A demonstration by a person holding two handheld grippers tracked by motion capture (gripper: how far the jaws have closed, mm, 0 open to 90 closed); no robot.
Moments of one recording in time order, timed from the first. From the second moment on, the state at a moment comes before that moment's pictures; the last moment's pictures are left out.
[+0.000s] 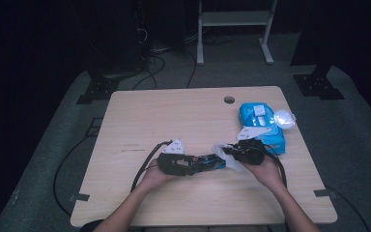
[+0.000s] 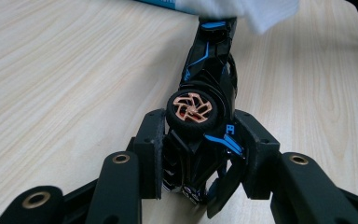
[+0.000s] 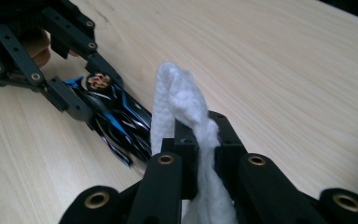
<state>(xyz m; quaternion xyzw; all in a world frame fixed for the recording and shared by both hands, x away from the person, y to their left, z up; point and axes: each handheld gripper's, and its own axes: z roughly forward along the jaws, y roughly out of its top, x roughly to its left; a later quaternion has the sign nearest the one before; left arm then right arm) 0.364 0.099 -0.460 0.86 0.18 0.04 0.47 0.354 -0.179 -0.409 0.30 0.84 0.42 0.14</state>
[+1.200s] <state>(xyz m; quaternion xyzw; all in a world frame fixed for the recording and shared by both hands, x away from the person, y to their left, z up) 0.358 0.095 -0.463 0.86 0.17 0.06 0.48 0.337 -0.129 -0.426 0.27 0.84 0.43 0.19</state>
